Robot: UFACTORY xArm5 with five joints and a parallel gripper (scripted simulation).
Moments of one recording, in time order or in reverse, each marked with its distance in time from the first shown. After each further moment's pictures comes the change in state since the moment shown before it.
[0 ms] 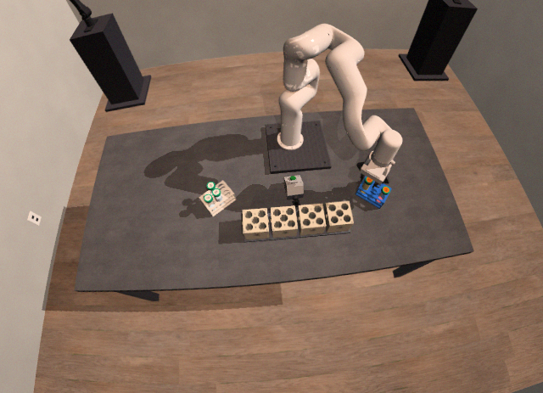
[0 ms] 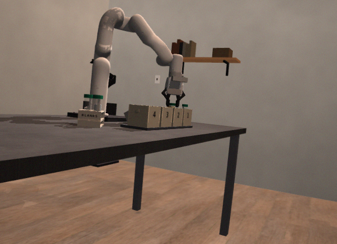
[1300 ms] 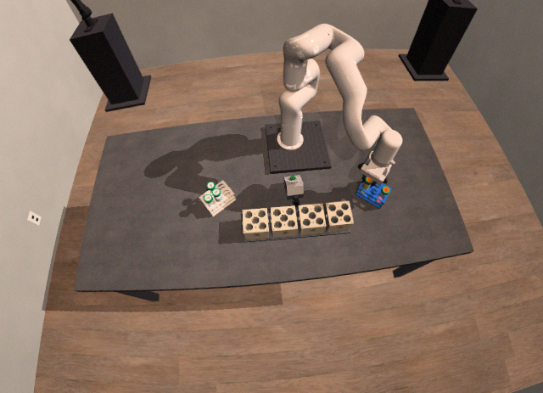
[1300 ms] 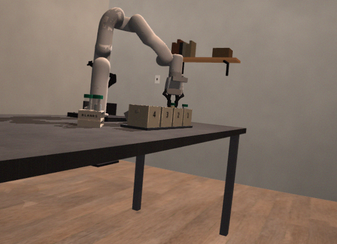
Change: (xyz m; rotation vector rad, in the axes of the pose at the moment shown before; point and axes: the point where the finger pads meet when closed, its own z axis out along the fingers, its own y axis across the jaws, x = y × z) arm 0.000 0.000 0.000 0.000 0.000 0.000
